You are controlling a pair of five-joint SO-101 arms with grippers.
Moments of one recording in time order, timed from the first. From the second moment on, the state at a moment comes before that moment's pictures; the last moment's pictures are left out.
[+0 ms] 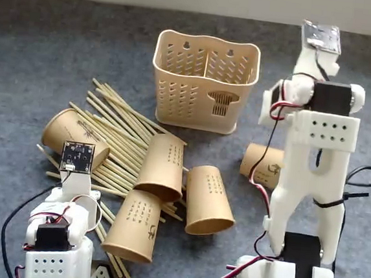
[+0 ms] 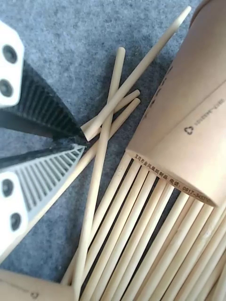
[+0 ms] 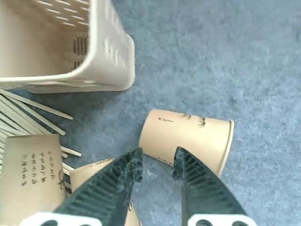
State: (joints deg) left arm -11.8 -104.1 96.0 74.9 -0.6; right arm -0.9 -6.8 -17.0 100.1 0.3
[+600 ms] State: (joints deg) left arm -11.8 -104.1 96.0 74.9 -0.6; right arm 10.3 -6.8 3.6 92.5 1.6
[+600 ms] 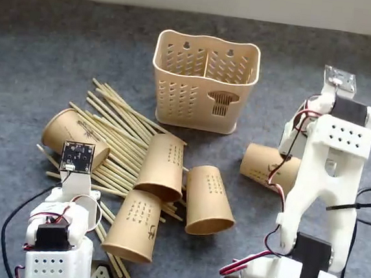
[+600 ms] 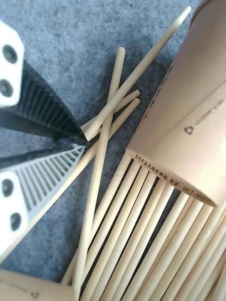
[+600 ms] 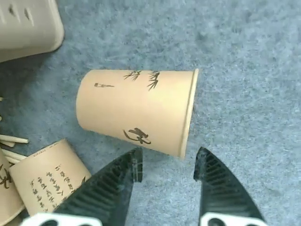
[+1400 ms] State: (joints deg) left arm -11.8 -104.1 96.0 74.9 -0.6; right arm 8.1 -6.8 11.6 83.9 0.7
